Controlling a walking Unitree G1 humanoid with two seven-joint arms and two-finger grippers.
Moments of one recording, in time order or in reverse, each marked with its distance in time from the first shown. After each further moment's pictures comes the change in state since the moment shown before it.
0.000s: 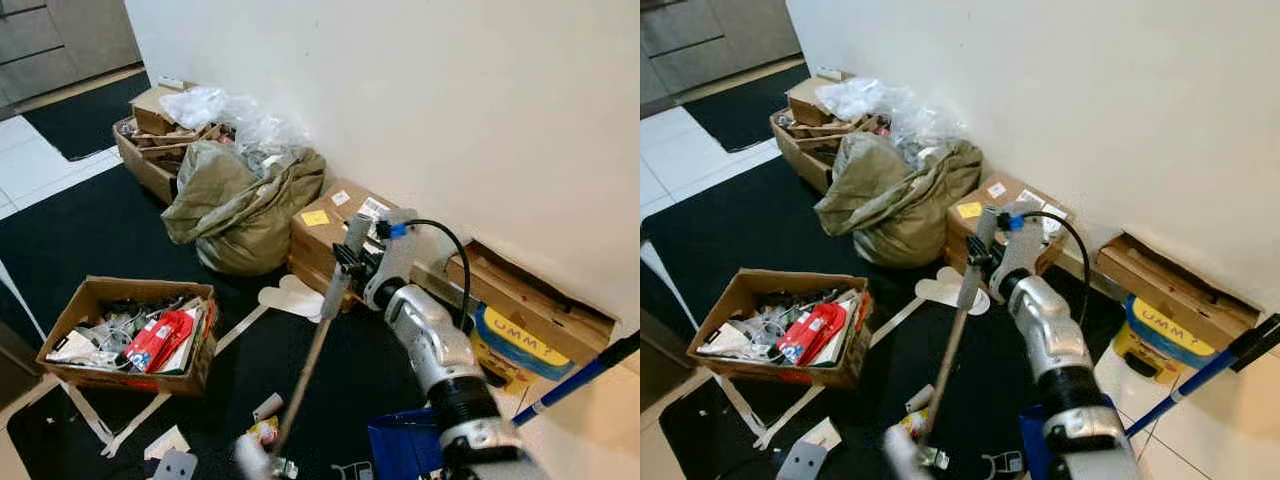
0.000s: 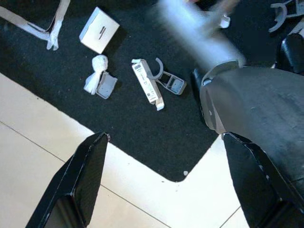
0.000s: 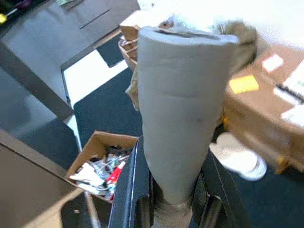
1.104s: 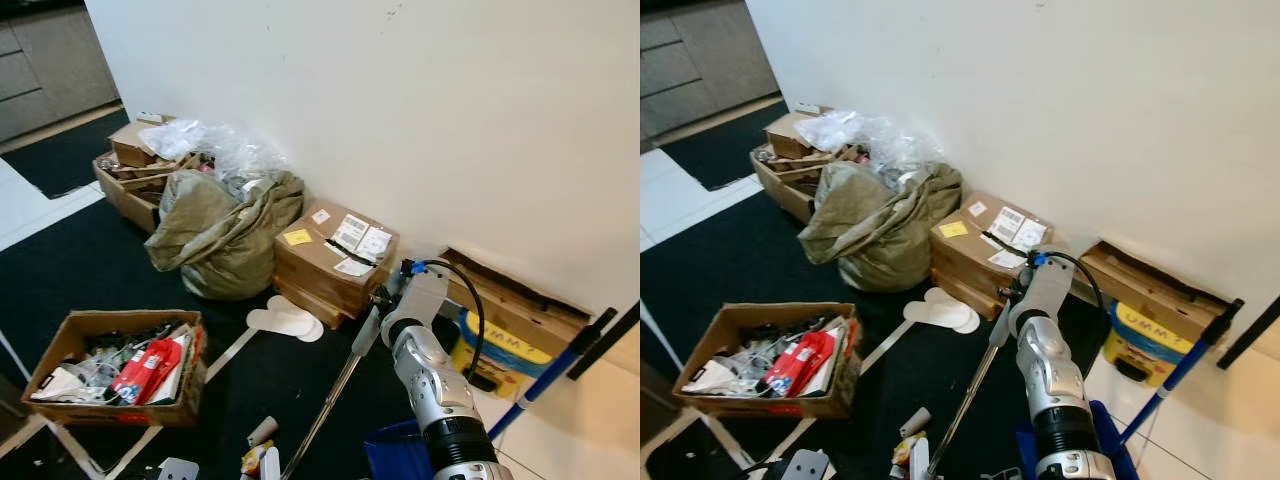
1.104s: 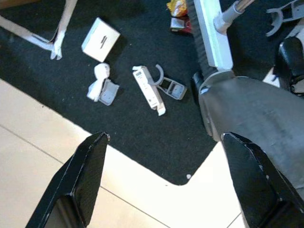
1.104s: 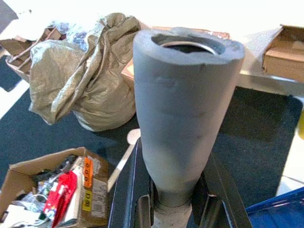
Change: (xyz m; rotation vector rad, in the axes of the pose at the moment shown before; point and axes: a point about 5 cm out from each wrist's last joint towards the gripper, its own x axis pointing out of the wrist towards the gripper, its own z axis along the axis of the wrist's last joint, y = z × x) left arm 0.000 -0.006 -0.006 -0.041 0.046 0.013; right arm -0.026 -0.035 -0.032 0.055 0.062 -0.447
